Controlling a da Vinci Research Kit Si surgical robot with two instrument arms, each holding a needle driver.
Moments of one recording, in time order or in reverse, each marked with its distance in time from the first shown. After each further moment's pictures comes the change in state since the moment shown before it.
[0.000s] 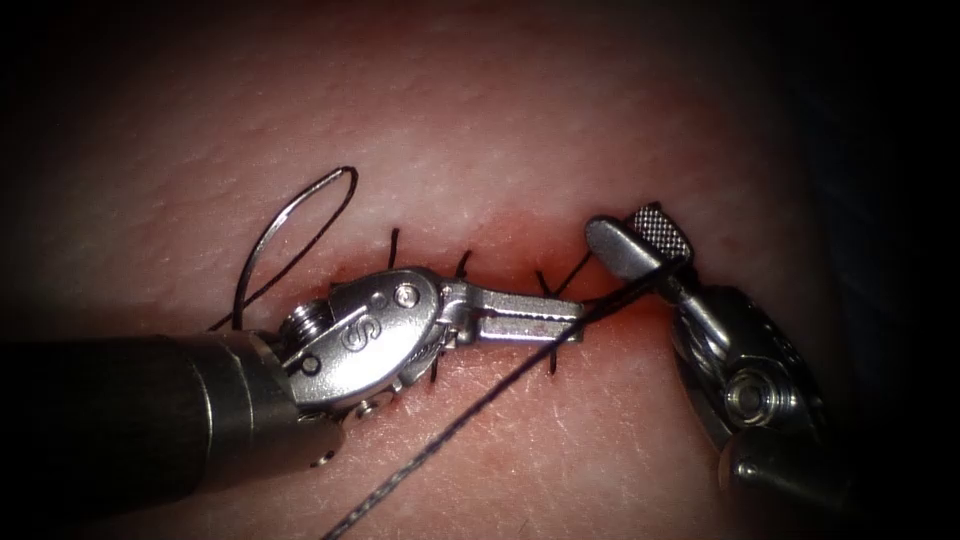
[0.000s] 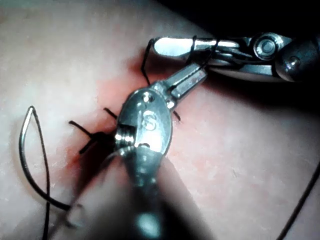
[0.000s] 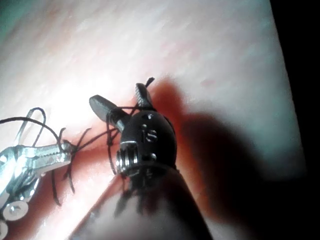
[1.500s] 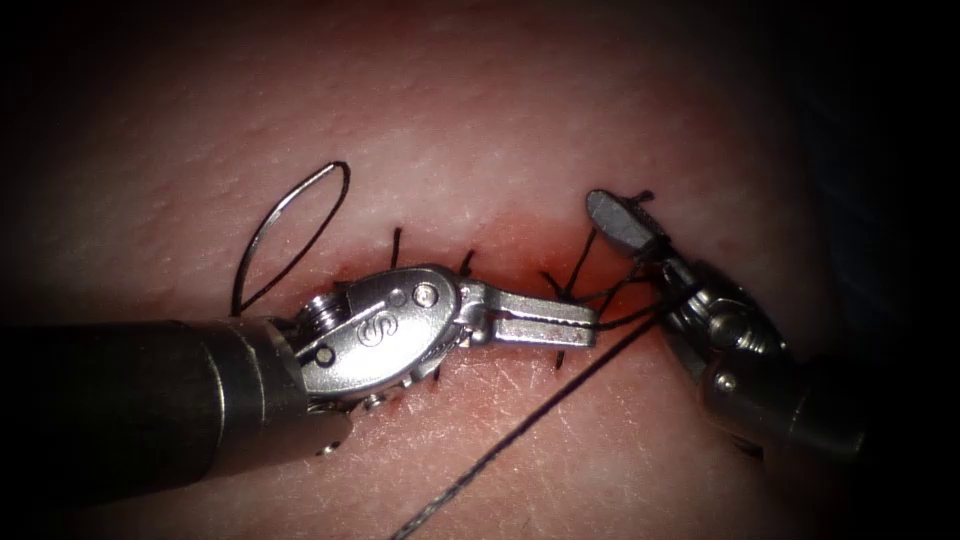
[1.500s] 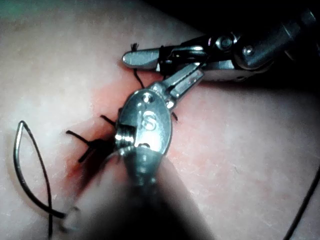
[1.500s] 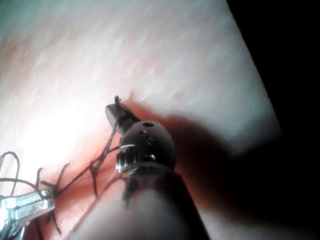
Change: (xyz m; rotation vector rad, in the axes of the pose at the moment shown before) right arm 0.000 0.003 0.003 -0.044 0.027 0.077; left arm 0.000 0.000 0.001 -0.042 -0.025 0.019
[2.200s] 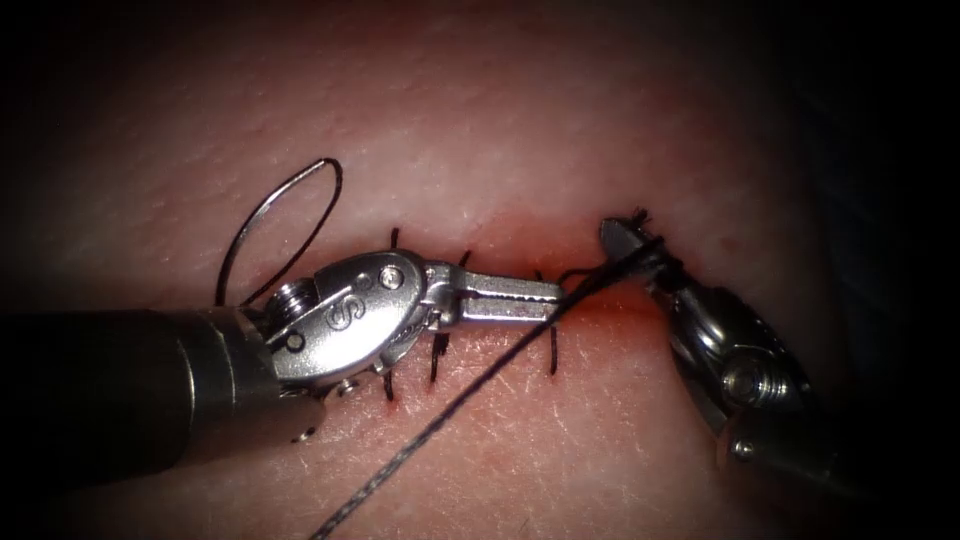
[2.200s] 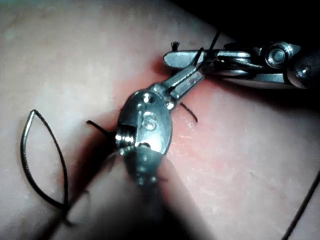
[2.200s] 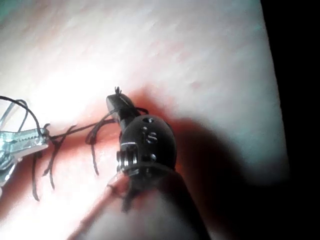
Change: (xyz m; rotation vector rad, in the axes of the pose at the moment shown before) right arm 0.000 -0.002 -0.003 0.136 -0.015 -0.274; left arm 0.000 -0.002 -0.003 0.107 0.004 -0.083
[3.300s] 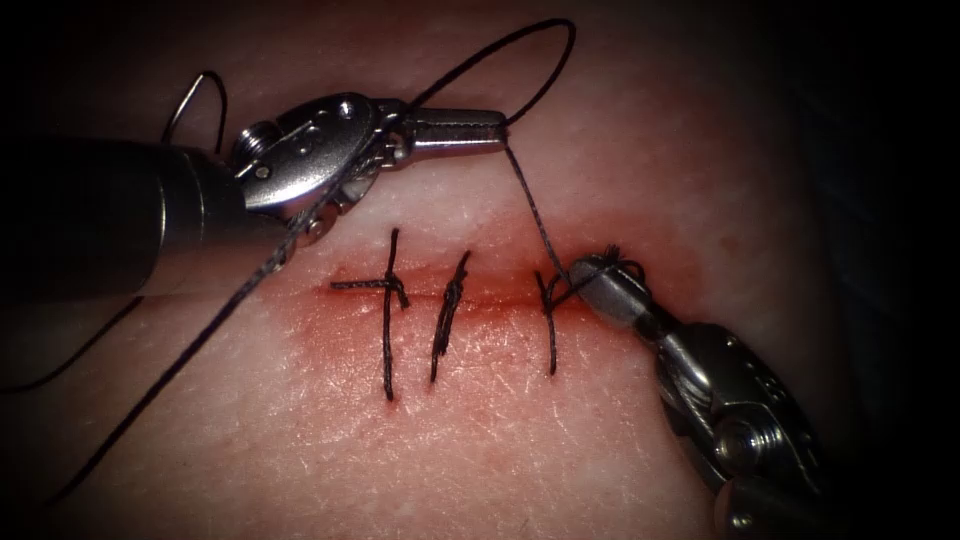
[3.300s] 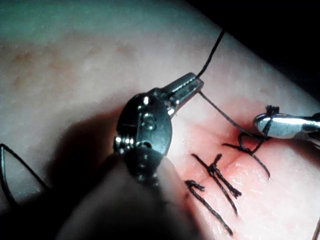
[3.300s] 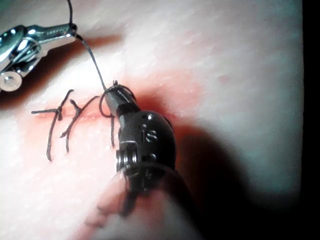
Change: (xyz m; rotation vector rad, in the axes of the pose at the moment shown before) right arm -0.001 -0.003 -0.002 0.232 -0.078 -0.213; left arm 0.002 -0.010 -0.002 0.054 0.003 -0.057
